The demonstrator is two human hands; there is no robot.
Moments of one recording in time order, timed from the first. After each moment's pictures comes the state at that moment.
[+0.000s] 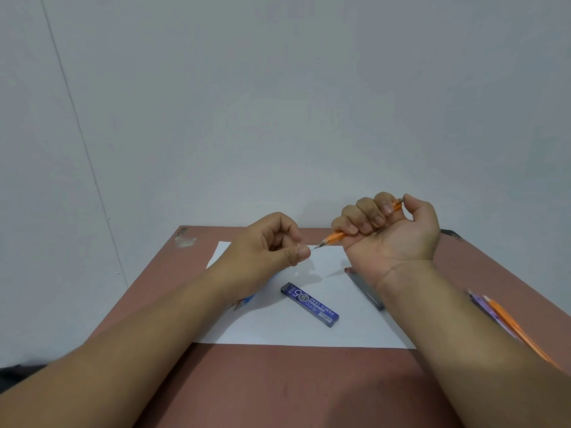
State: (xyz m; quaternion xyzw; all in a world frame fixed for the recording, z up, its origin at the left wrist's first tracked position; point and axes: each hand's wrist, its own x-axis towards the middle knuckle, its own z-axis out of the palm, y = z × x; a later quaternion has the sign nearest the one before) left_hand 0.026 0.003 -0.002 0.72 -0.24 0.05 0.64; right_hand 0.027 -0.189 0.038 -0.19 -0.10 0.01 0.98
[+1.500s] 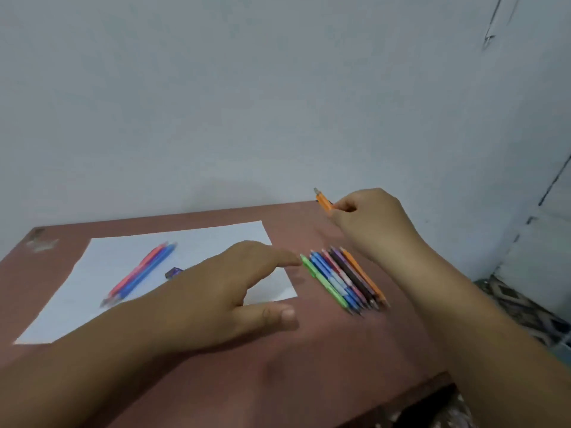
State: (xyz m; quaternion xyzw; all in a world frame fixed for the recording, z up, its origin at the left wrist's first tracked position) left_hand -0.051 -0.070 0.013 0.85 -0.47 0.04 0.23; right_hand -0.066 -0.315 0.068 -0.93 0.12 -0.20 0.29
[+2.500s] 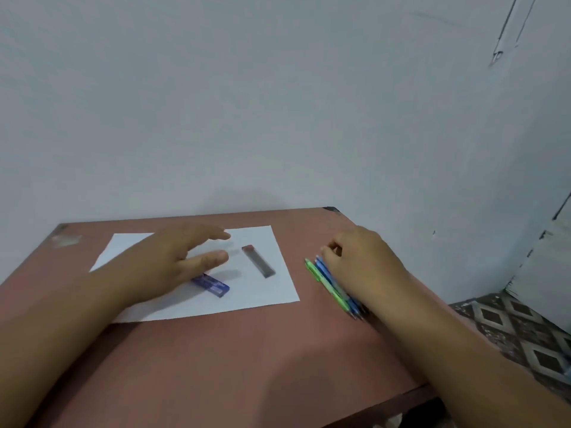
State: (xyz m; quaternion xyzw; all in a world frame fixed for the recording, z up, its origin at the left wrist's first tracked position) left_hand 0.001 -0.008 0.010 0.93 -0.28 0.05 0.25; right_hand -0.069 -0.319 0.021 -0.97 0.07 -0.18 0.12
